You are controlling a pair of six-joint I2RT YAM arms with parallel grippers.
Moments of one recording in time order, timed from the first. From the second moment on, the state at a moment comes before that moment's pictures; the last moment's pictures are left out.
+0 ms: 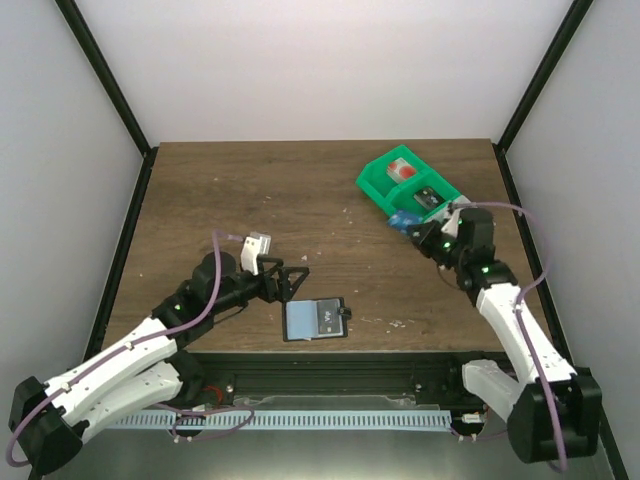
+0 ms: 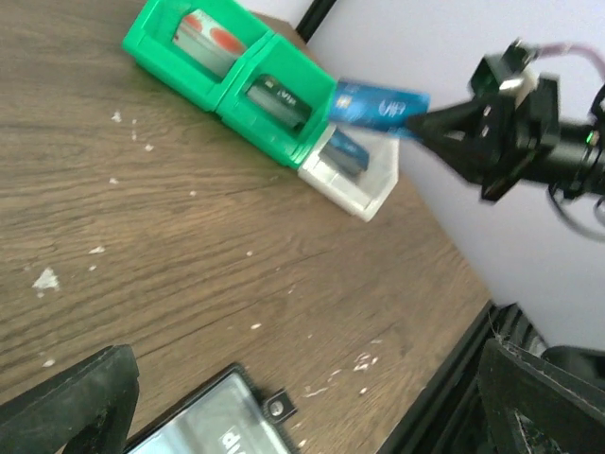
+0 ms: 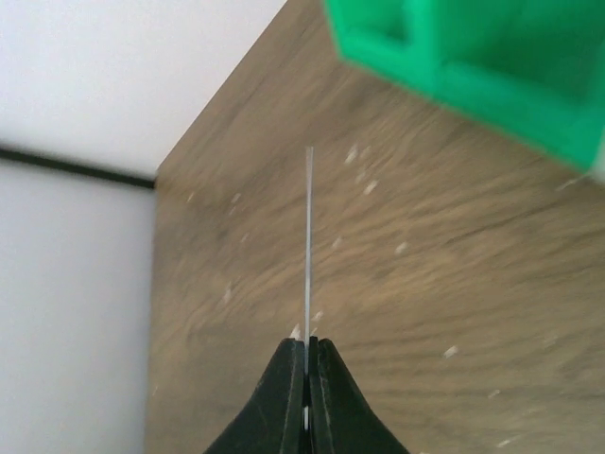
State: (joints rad) left arm -0.77 0.79 0.54 -0.05 0.18 -0.61; right arm 0.16 0.96 0.64 -0.19 -0.45 0.85
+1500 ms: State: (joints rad) left arm -0.75 0.68 0.51 -0.21 0.13 -0.41; right arm -0.38 1.59 0.89 -0.18 -0.49 0.54
